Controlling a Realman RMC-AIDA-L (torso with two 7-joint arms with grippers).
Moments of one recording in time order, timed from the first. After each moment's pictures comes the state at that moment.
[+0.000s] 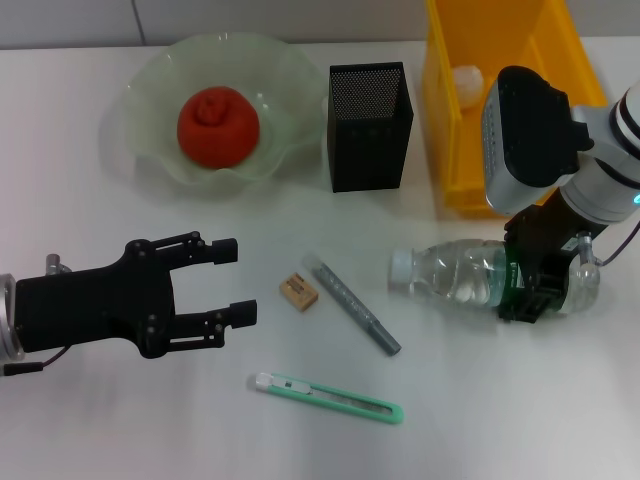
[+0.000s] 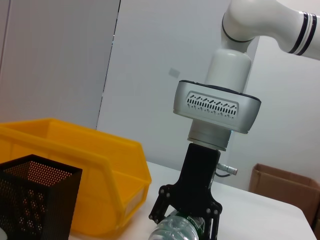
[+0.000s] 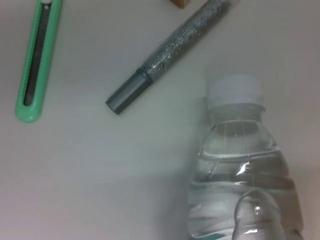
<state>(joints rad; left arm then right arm) -0.40 -1.96 1.02 0.44 1.63 1.69 -1.10 0.79 2.09 -1.36 -0.97 -2.73 -1.52 1.89</state>
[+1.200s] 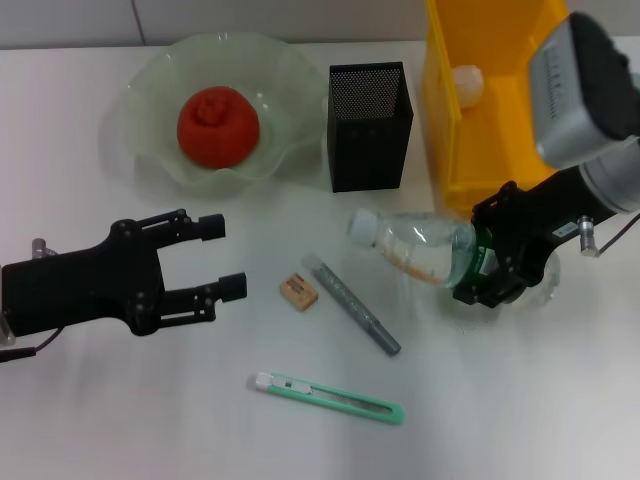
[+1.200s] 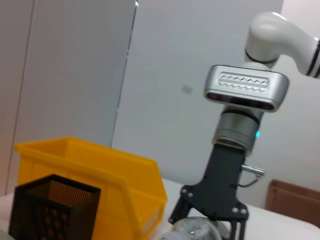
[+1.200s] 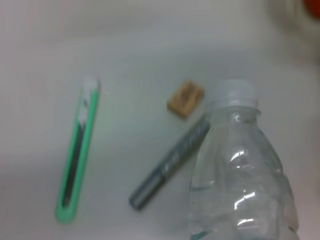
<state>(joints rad) -0.39 -1.96 0.95 0.44 1.63 1.70 -1.10 0.69 2.08 -1.17 -1.09 -2.48 -1.60 1.77</state>
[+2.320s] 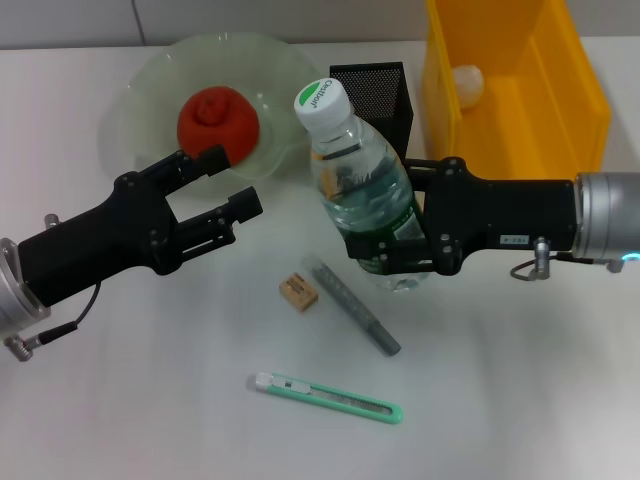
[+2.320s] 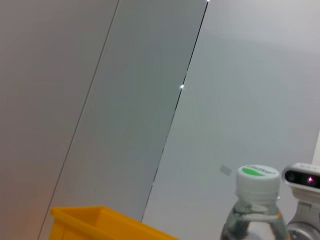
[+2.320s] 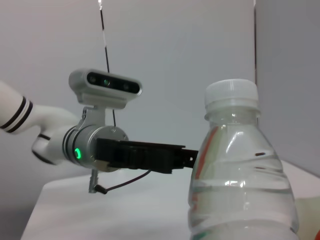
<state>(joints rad) -0.41 -2.06 0.71 0.36 1.62 1.72 -1.10 0.58 2.08 -0.95 -0.55 -1.74 -1.56 1.13</state>
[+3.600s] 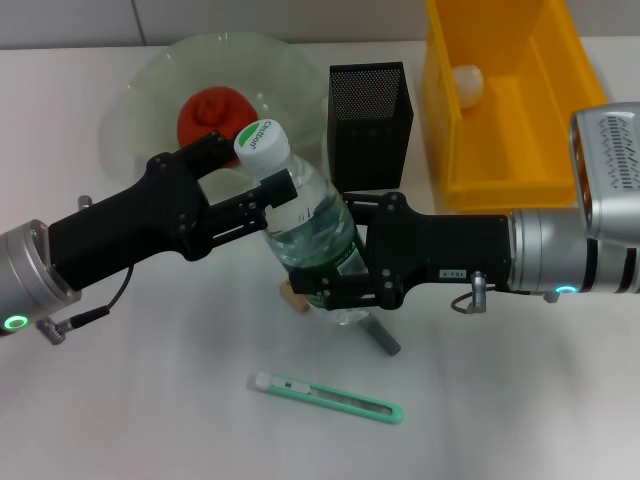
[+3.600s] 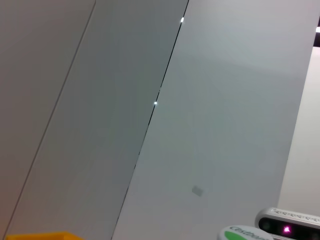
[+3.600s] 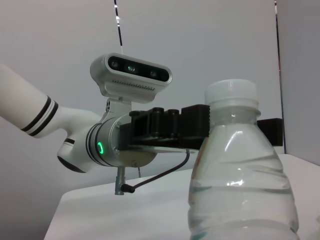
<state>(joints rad) -0.48 -2.07 0.72 0.30 1.60 1.76 -1.09 0.71 2.09 -0.95 -0.24 -1.71 -1.50 0.94</state>
